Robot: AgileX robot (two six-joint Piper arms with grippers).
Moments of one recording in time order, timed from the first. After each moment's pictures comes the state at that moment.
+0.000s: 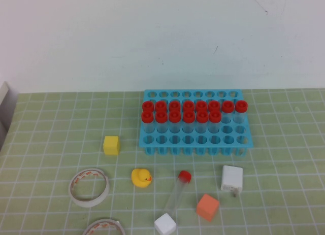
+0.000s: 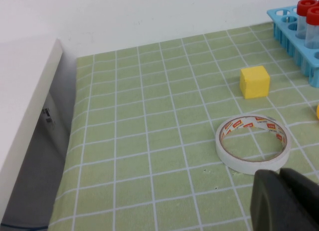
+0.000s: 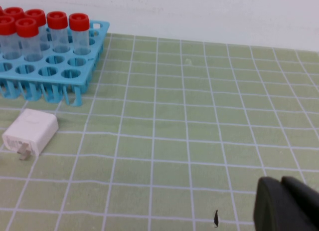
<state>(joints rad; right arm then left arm) 0.02 -0.01 0.02 -0.06 0.41 -0.02 -0.05 -0.02 0.02 -0.01 0.35 0.06</state>
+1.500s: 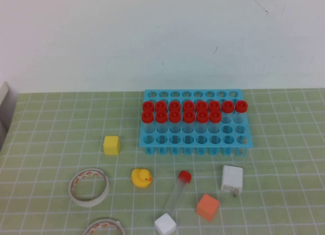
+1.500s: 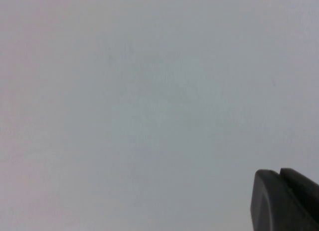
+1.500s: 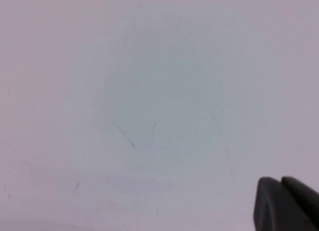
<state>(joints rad) 0.02 -0.01 0.03 -0.06 -0.22 -0.06 -0.05 -0.02 0.02 0.11 -0.26 0.06</state>
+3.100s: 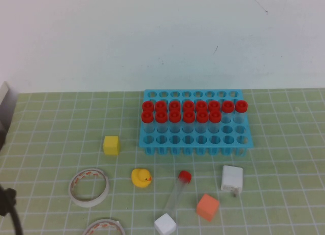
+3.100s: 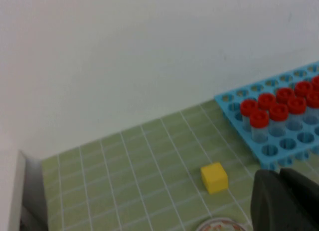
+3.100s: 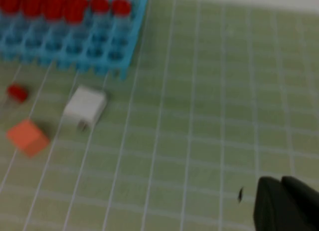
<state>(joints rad) 0.02 0.59 -0.61 0.09 0.73 -0.16 -0.05 0.59 -0.60 -0.50 0.38 0.64</state>
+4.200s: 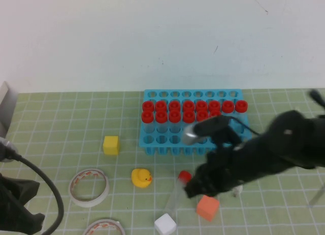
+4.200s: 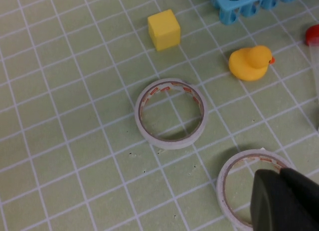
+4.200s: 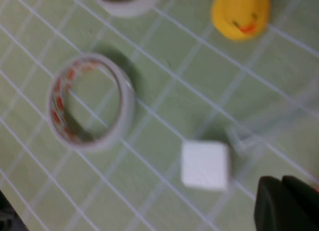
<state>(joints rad) 0.60 1.78 -1.01 0.81 0.47 -0.68 -0.05 0.85 -0.60 -0.39 0.62 0.52</state>
